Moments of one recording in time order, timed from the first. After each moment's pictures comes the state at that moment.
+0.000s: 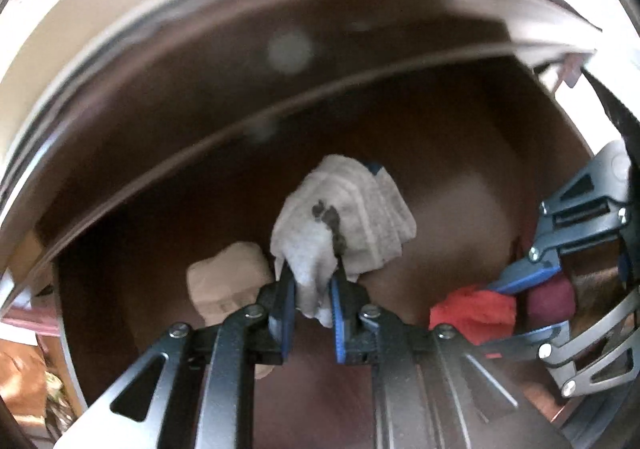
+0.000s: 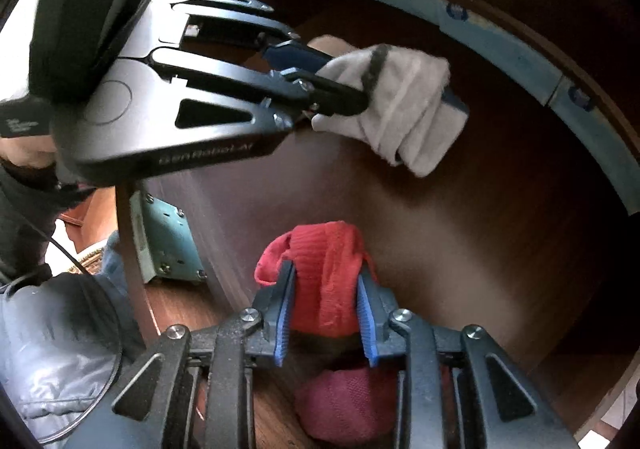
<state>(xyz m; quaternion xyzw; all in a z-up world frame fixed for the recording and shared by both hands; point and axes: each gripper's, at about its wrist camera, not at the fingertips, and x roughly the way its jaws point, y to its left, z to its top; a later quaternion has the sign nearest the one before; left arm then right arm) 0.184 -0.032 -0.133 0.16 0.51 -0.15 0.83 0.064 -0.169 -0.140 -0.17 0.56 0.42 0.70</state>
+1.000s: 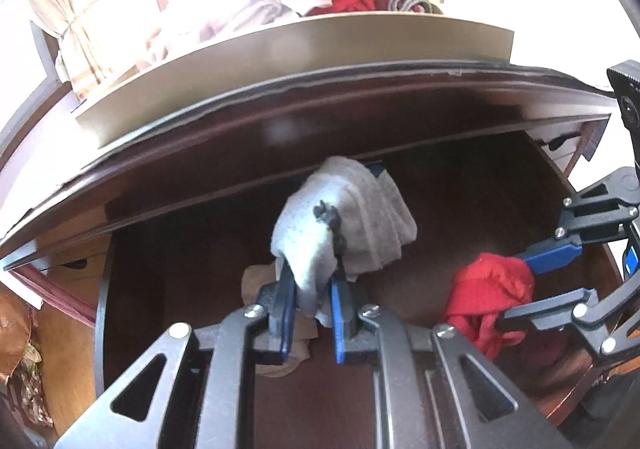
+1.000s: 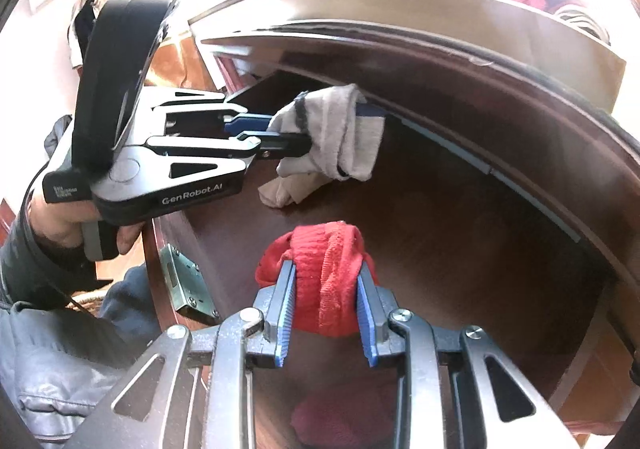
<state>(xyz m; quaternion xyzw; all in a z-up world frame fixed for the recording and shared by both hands) 0.102 0.008 -0.095 0.10 0.40 -0.08 0.91 0.049 -0.211 -0.094 -0.12 0.43 0.41 0.79</state>
